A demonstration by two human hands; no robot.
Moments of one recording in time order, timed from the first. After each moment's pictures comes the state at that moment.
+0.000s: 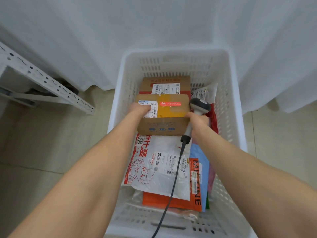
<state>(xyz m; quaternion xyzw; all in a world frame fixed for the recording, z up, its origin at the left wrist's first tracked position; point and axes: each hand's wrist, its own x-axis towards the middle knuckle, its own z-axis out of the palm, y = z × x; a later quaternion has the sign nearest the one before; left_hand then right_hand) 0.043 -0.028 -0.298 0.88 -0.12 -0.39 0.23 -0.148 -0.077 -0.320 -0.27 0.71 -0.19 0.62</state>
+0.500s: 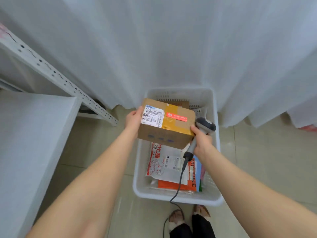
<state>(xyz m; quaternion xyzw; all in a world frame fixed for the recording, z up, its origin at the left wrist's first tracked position) 0.037 0.050 -0.025 0.81 -0.07 -0.39 0.43 -0.174 -0.001 -0.069 -0.11 0.67 -0.27 0.68</state>
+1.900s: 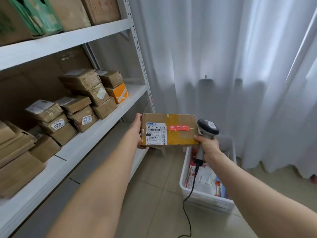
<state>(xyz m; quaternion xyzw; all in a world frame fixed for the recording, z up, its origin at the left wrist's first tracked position) -0.041 0.473 0.465 0.73 0.02 -0.40 0.55 -0.239 0.350 0.379 -0.38 0.45 -0.33 0.74</state>
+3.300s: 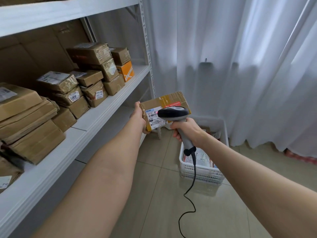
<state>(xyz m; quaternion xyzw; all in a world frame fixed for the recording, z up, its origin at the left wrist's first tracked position) -0.003 0.575 0.433 0.69 0.06 -0.43 0.58 -0.209 0.532 0.439 -0.64 0.34 -0.16 0.67</state>
